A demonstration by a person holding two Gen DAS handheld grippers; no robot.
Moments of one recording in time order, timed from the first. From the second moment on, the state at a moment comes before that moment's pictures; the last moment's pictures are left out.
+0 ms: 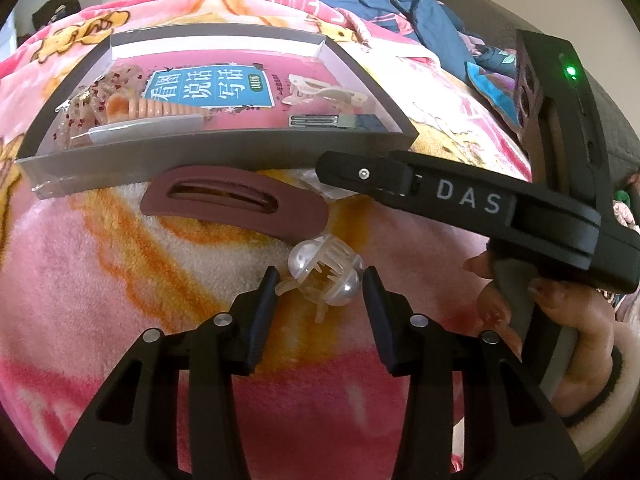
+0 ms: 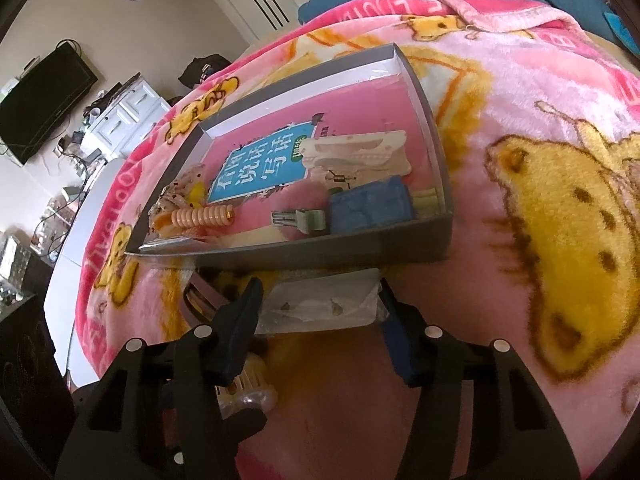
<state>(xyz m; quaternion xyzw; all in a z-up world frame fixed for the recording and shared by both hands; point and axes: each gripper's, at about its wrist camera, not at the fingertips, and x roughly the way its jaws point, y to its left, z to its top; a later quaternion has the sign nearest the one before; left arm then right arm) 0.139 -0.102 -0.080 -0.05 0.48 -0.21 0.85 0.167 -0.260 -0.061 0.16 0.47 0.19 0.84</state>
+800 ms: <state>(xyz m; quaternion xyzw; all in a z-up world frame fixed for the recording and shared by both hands) 0.110 -0.090 -0.066 -0.05 0.48 -0.20 0.85 0.119 -0.309 -0.044 0.16 0.47 0.17 0.85</state>
